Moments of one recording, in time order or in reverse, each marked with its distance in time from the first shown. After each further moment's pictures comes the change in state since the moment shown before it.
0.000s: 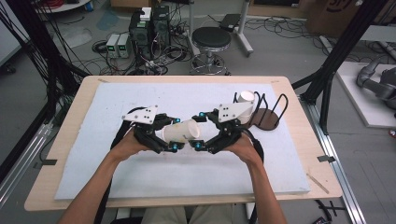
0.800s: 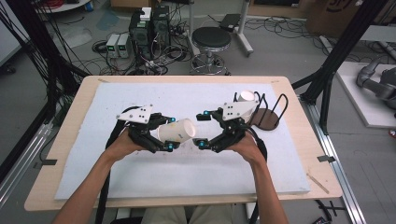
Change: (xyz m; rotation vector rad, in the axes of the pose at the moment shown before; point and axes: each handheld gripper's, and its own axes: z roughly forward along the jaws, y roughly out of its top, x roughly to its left) left arm -0.006 0.005 -0.013 0.031 0.035 -0.007; right arm -0.002 -0.001 -0.010 -0.003 -0.016 0.018
